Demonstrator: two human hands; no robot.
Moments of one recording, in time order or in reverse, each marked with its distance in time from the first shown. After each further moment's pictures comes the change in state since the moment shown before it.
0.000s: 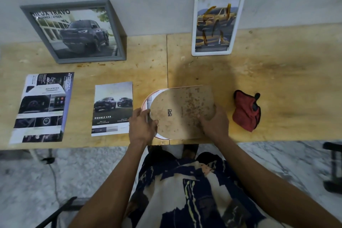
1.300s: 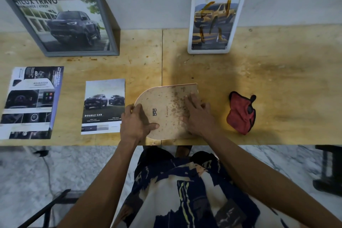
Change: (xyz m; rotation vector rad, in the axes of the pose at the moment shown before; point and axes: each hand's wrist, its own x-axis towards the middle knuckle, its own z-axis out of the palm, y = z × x) left_hand 0.011 0.004 0.000 0.039 -0.061 -0.008; right_hand 0.032 -0.020 0.013 -0.736 -0.439 -0.365
